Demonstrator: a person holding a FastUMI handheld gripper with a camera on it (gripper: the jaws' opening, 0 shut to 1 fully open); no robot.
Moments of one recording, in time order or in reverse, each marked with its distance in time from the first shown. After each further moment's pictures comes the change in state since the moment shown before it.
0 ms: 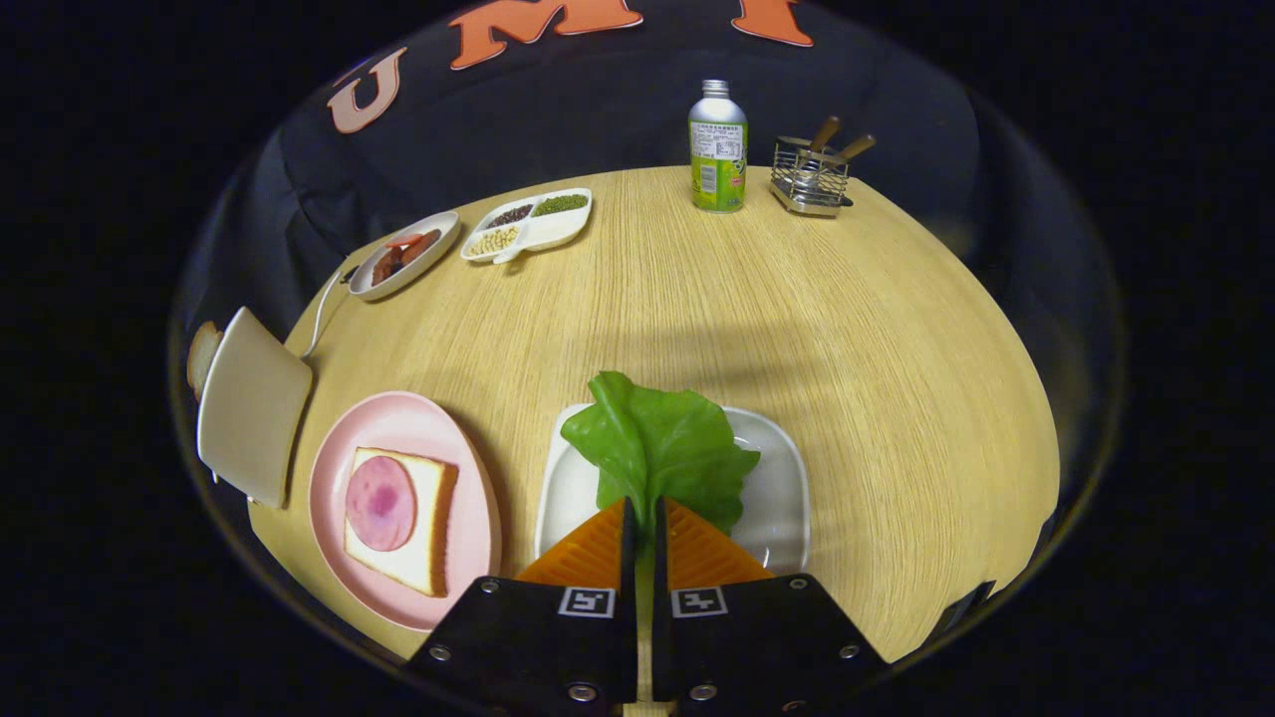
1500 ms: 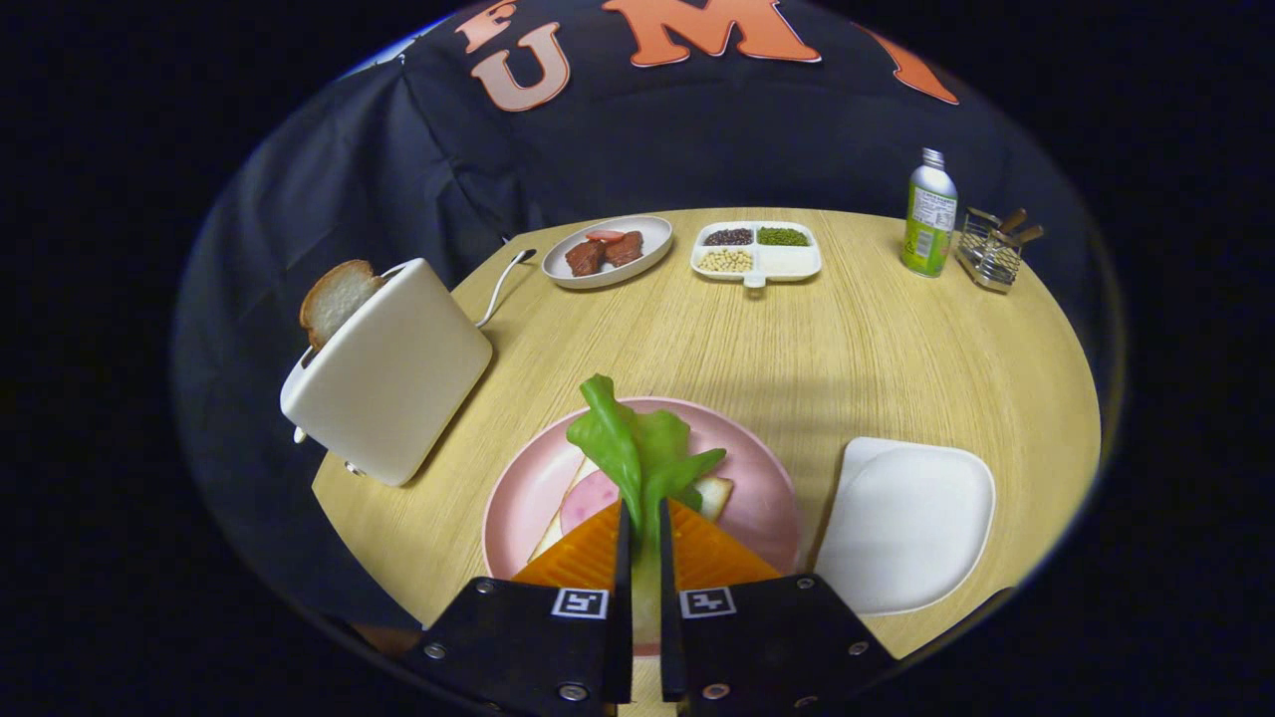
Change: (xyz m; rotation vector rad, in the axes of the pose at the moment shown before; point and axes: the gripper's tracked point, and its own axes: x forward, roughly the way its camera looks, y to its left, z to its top) arm -0.027 0.163 -0.012 -0.226 -0.057 0.302
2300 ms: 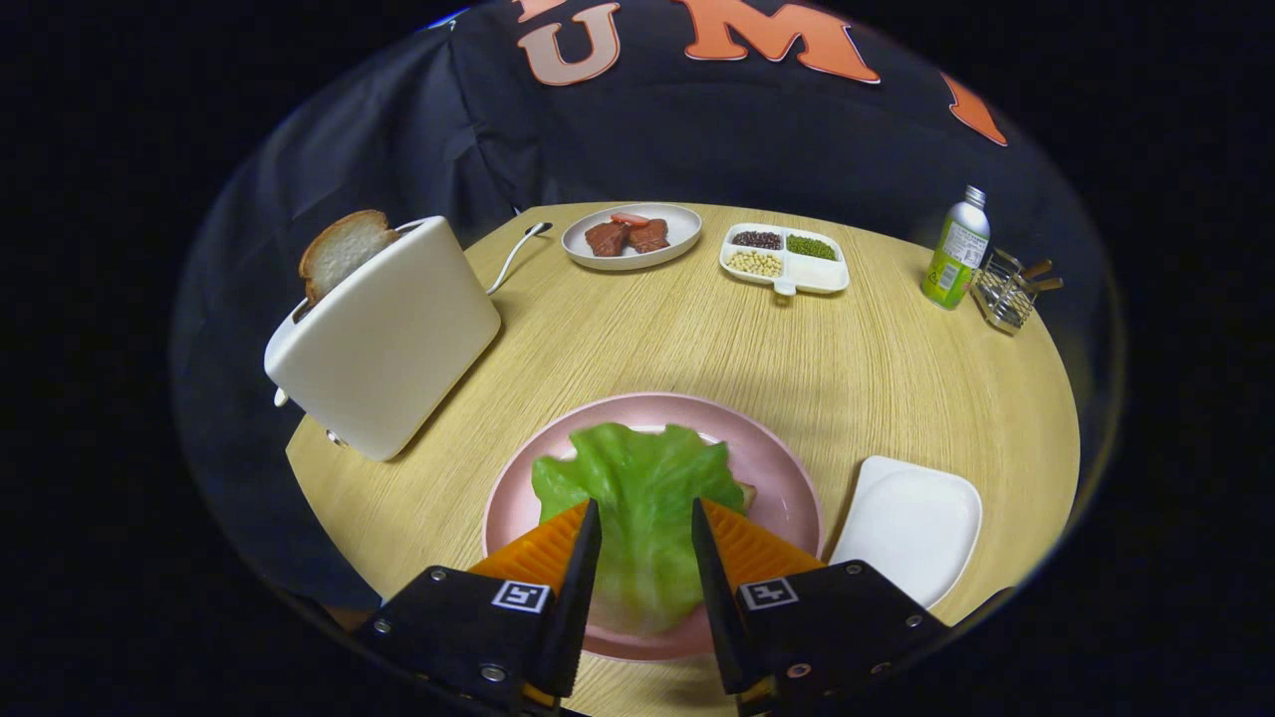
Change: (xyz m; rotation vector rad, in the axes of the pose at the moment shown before) arm 0.000 0.012 0.008 -0.103 0.013 -0.067
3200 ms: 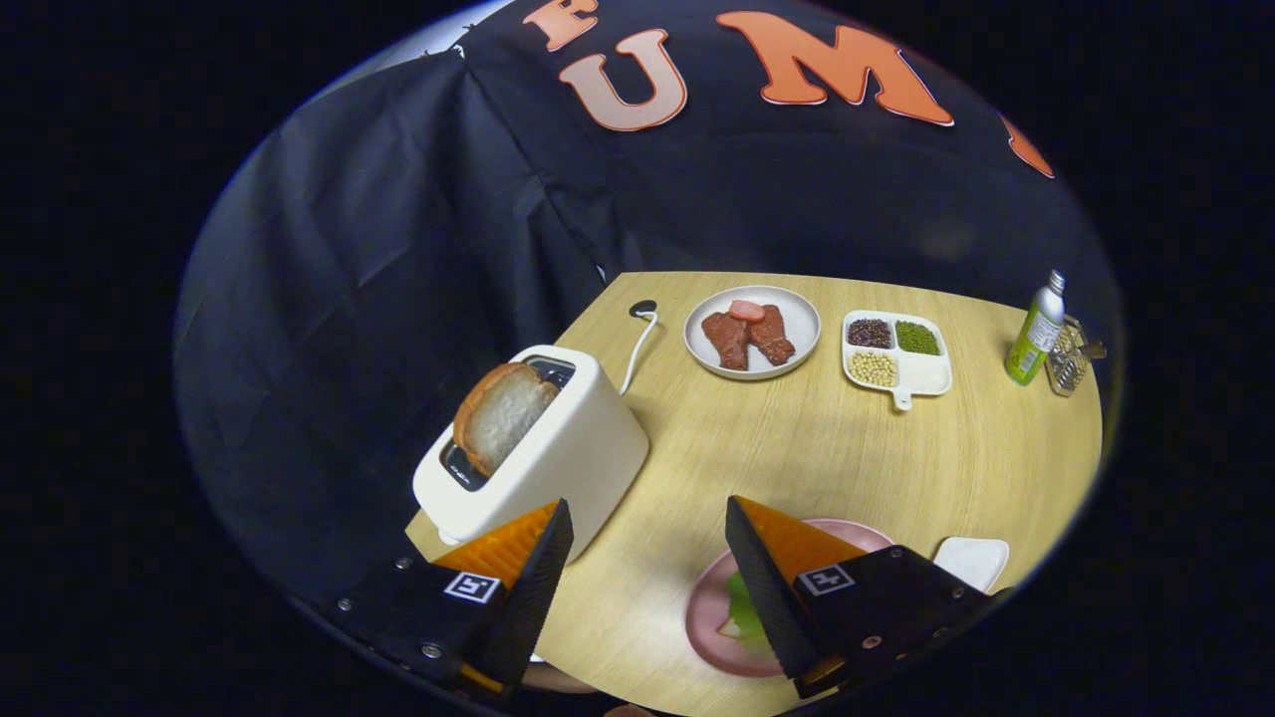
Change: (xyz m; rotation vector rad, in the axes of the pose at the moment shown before) arm -0.037 0.135 0.130 0.074 -0.049 0.266
